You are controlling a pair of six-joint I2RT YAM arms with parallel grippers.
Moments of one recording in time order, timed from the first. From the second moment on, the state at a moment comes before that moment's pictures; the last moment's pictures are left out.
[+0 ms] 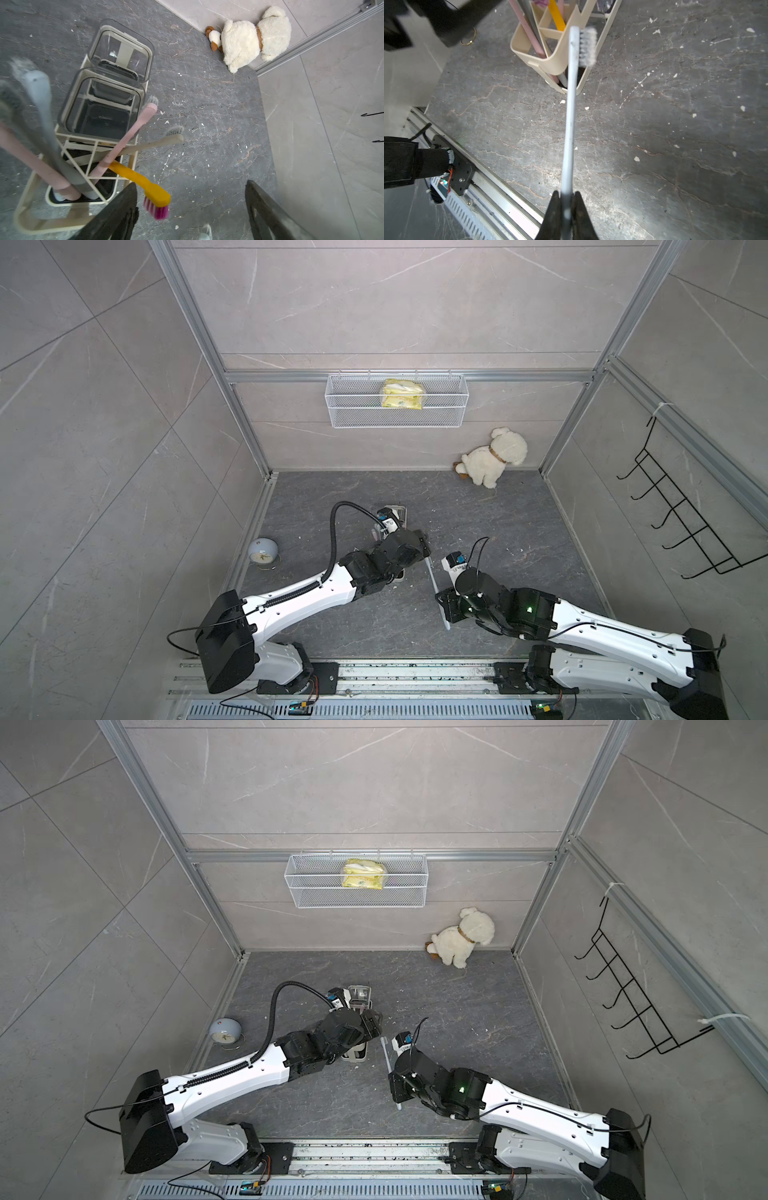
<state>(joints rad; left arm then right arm) -1.00 1.38 1.04 -0.25 -0.36 -1.05 1.08 0.98 0.76 -0.57 0.15 0.70</state>
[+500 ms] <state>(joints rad) -1.00 1.46 1.03 -0.12 -0.27 -1.11 1.08 0.95 0.79 -0.57 0.13 0.66</state>
